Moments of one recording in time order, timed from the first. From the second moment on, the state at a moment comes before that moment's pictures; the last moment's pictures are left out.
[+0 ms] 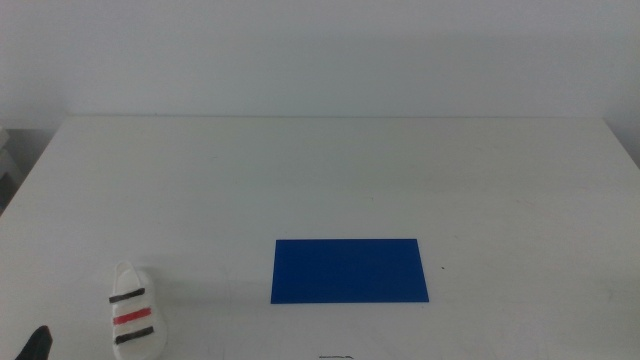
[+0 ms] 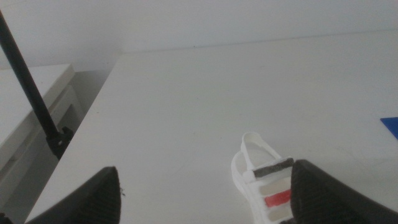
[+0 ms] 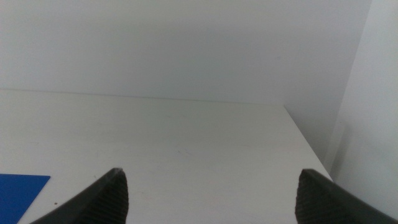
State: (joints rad) left arm 0.02 -0.01 0.03 -0.04 0.27 0.11; right arm -0.02 -0.01 0.03 0.00 0.14 -0.07
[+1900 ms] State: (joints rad) left arm -0.16 1.45 -1.04 -0.04 1.15 -0.43; right arm -0.02 -0.01 0.03 0.00 0.14 -0.07
